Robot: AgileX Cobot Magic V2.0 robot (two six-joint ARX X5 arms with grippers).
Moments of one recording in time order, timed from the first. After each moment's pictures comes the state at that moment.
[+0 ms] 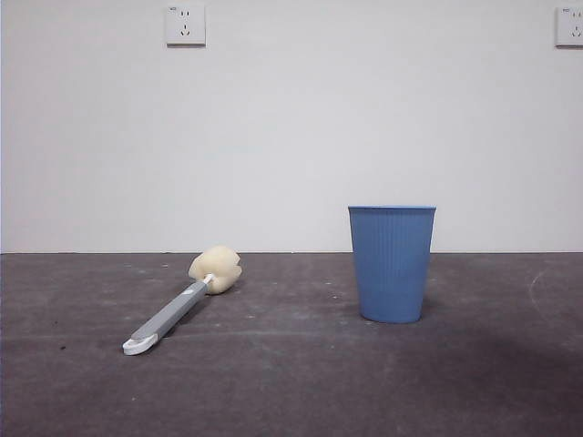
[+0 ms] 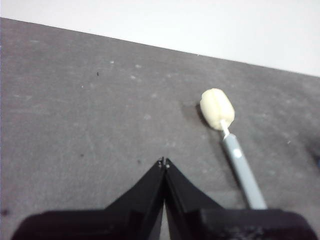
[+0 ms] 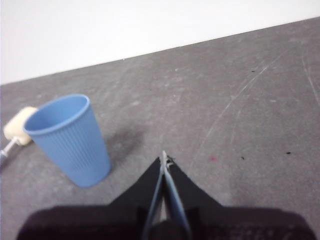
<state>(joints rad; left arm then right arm) -0.02 0.01 0.08 -0.25 0.14 -0.23 0.10 0.02 0.05 -0.17 -0.08 0.21</state>
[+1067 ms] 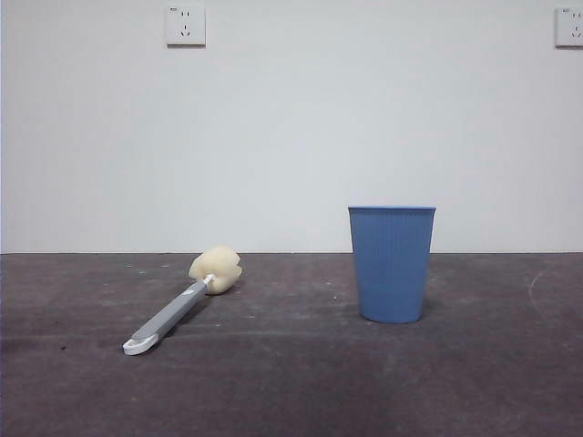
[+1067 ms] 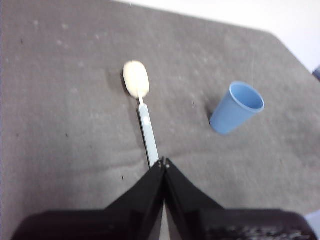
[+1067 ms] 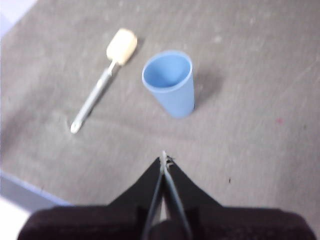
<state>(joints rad) -0.02 0.41 0.85 -0.96 0.40 -0.17 0.10 0.60 0.96 -1.04 -0.40 -0.02</state>
